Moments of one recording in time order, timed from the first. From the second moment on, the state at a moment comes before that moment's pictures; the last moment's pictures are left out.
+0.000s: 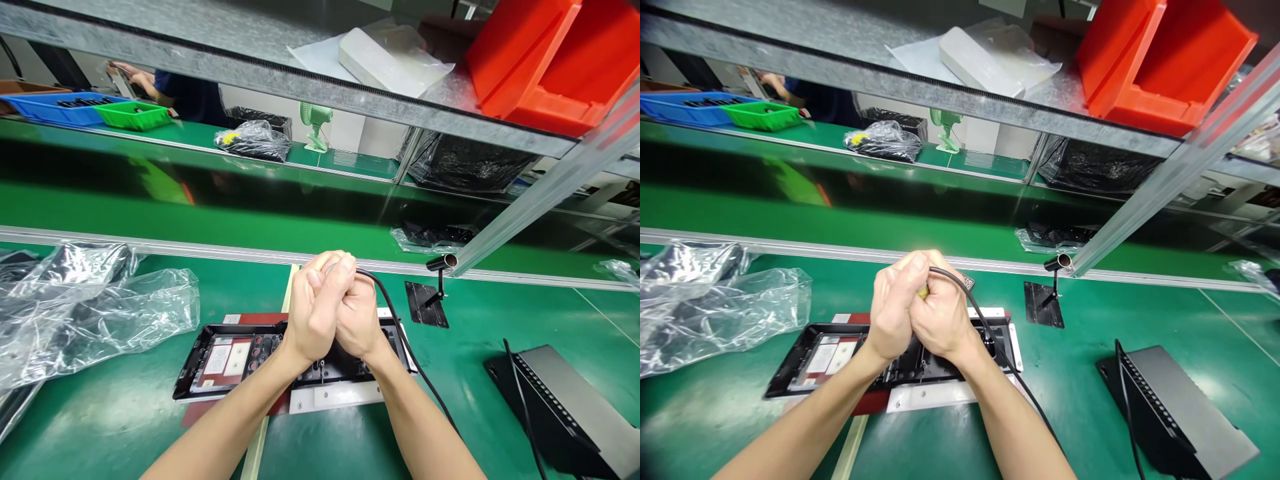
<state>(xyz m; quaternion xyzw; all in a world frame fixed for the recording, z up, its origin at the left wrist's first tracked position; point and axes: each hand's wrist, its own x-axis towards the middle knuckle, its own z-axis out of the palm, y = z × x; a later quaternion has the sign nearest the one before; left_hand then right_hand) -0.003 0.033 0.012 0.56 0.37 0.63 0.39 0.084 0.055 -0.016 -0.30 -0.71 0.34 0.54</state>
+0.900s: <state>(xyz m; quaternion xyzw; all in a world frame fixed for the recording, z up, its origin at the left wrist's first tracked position) -0.004 0.031 0.012 0.56 0.39 0.63 0.38 0.080 0.053 -0.014 -0.29 -0.72 0.31 0.55</state>
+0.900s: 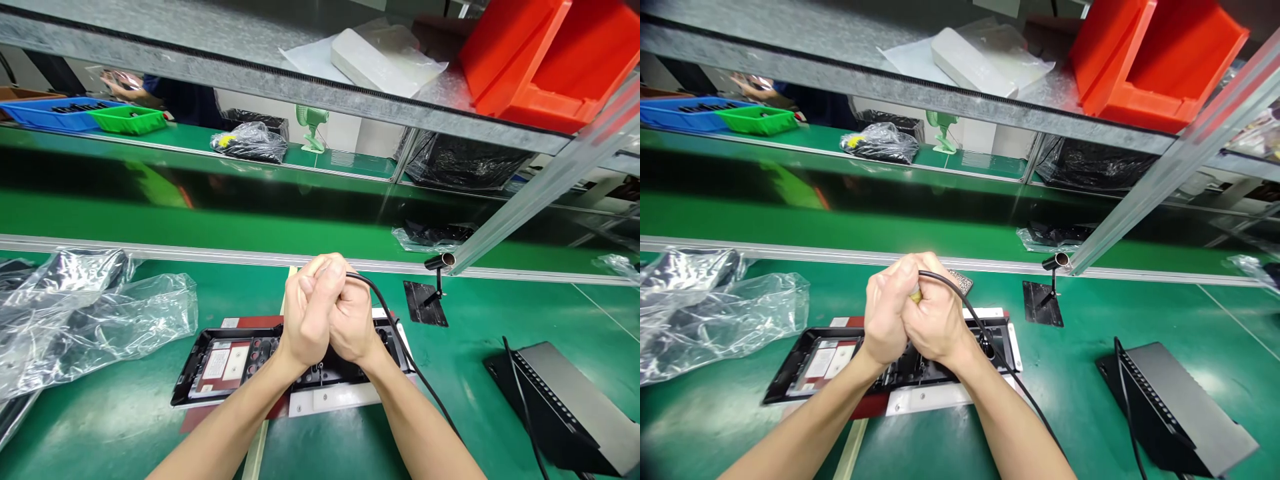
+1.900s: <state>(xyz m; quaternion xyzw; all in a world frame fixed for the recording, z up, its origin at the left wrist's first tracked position) -0.004 0.033 0.003 0.57 0.38 0.63 0.36 0.080 0.052 -0.022 -0.31 -0.73 0.29 0.54</state>
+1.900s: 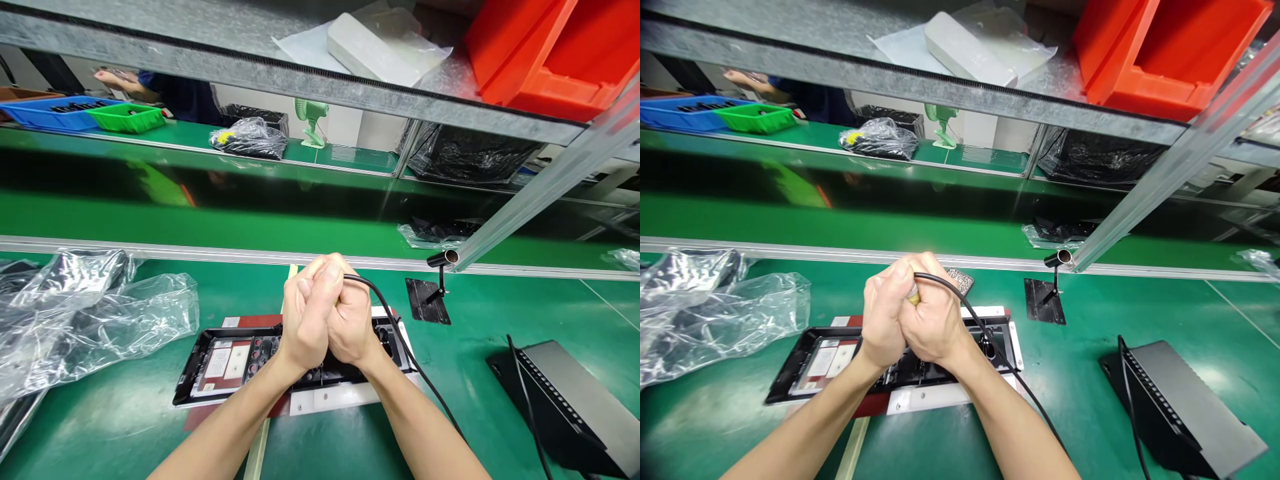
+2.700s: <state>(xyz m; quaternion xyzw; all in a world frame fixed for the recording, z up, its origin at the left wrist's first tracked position) -0.004 0.034 0.000 0.57 0.36 0.65 0.35 0.078 0.053 -0.018 -0.28 -0.72 0.29 0.57</state>
